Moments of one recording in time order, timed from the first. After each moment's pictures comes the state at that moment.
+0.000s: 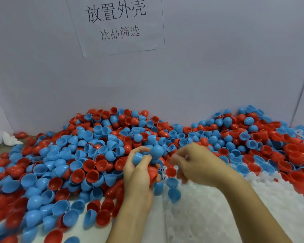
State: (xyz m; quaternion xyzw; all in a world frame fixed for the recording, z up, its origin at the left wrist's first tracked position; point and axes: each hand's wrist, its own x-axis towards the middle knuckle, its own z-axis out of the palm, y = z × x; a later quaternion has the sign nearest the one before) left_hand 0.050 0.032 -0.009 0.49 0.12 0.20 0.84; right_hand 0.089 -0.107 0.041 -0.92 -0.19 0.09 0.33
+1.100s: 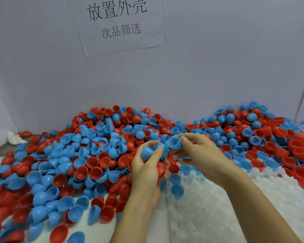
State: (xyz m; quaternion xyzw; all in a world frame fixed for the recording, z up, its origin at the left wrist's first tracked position) left_hand 0.055 0.025 -0.010 0.50 0.08 0.19 0.84; right_hand 0.098 -0.103 0.032 -0.77 -0.12 0.09 0.62
